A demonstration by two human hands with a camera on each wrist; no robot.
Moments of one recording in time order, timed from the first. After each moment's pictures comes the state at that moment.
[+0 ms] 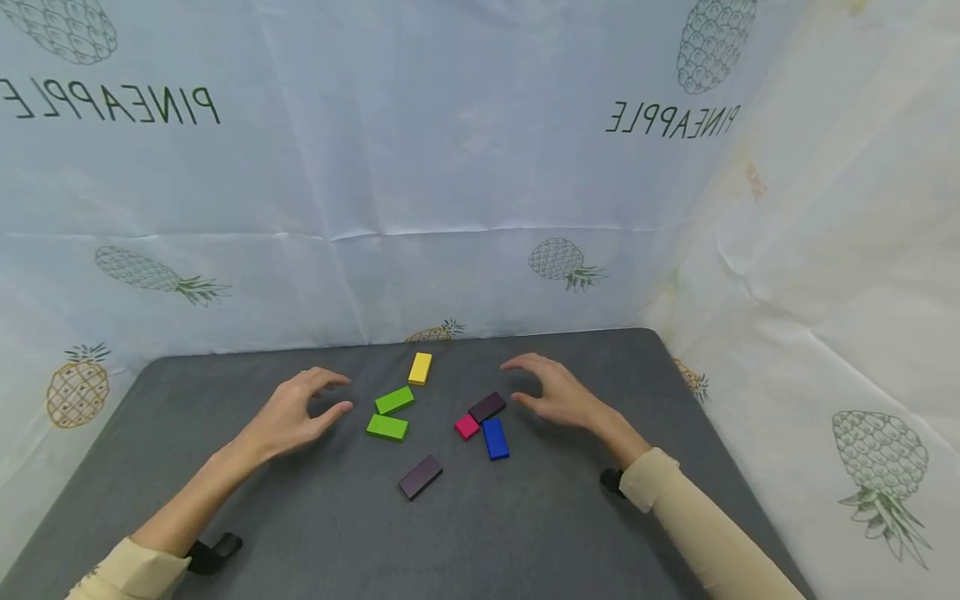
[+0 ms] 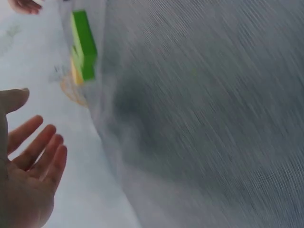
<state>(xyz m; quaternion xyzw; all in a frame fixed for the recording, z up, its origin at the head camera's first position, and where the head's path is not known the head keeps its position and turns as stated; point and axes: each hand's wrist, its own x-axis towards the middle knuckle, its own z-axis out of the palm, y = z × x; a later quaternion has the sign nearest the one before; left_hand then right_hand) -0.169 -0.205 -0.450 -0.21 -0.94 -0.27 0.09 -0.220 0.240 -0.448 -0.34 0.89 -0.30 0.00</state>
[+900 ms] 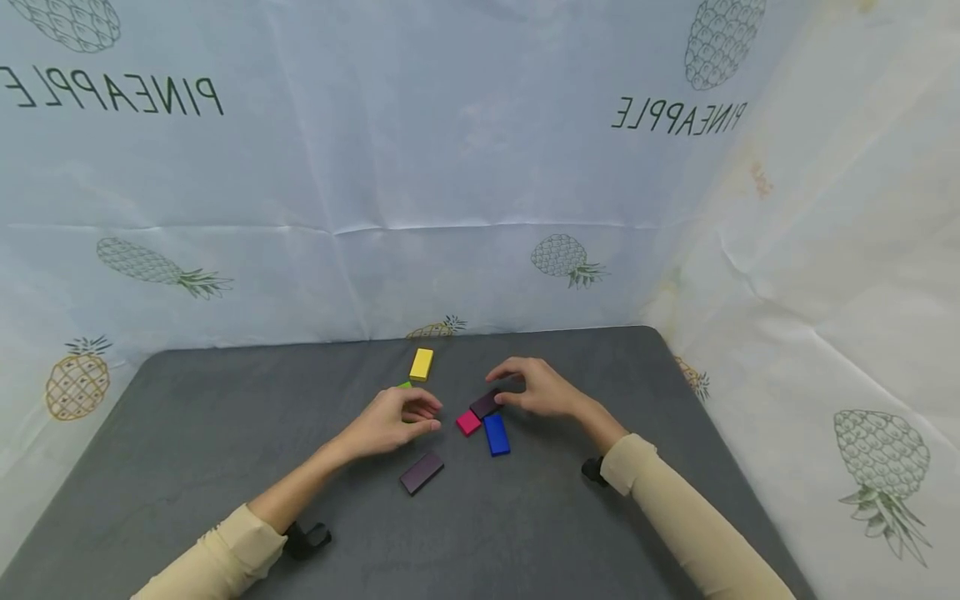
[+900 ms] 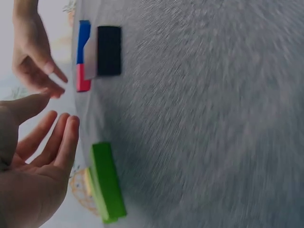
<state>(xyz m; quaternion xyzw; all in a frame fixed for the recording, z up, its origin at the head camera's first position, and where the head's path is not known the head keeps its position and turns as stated) -0.177 -0.099 -0.470 -0.26 -0.83 -0.48 -0.12 -0.234 0.219 -0.454 -0.34 0.87 -0.34 0.11</state>
